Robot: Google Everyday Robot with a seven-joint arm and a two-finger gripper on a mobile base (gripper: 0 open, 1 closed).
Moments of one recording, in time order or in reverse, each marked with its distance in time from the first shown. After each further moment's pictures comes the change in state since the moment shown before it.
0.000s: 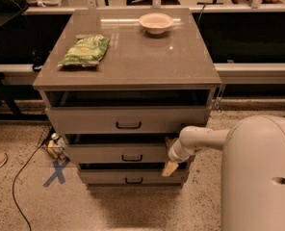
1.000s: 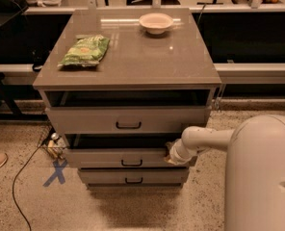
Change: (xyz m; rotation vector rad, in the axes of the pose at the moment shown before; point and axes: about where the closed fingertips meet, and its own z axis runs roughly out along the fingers) arm 0.004 0.008 -0.014 -0.003 0.012 0.026
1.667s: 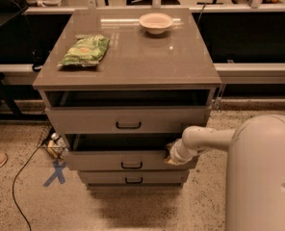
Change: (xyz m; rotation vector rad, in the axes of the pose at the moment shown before) arm -0.002 -0.001 -0.004 0.000 0.000 0.000
